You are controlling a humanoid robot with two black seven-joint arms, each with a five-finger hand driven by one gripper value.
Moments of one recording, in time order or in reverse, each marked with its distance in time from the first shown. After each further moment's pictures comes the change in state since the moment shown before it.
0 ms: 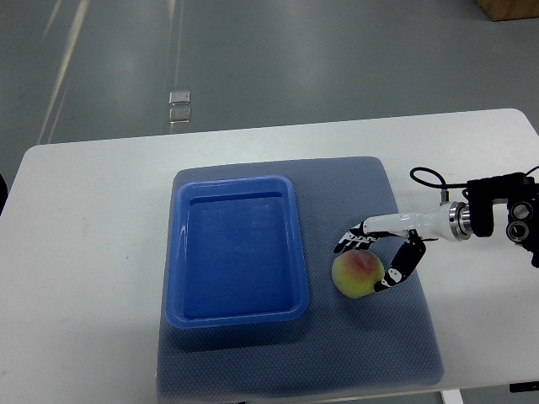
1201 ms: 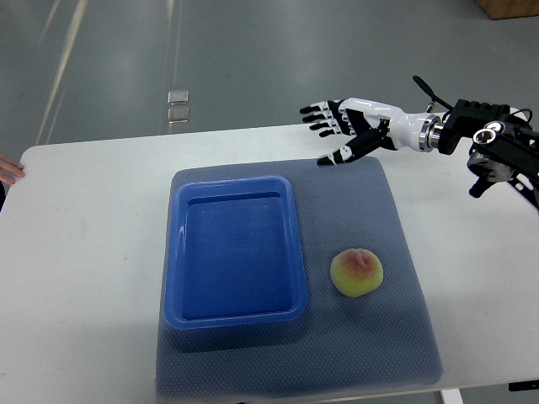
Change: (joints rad) left arm 0.002 0.000 -0.001 -0.003 0.003 0.001 0.000; right arm 0.117 0.238 0.308 -0.395 0.240 0.152 -0.013
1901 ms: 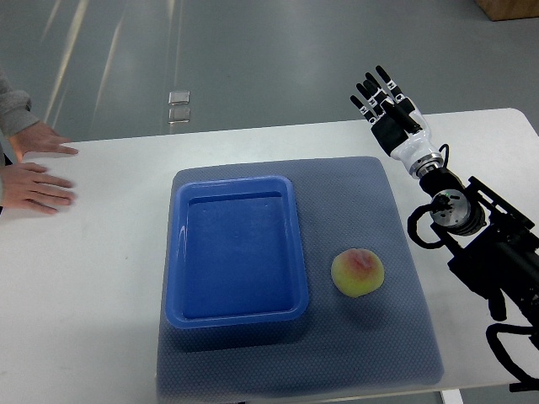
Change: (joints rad) left arm 0.004 0.000 0.001 0.003 -0.003 0.000 0.000; right arm -0.335 0.428 0.666 -0.355 0.694 -0.164 0.132
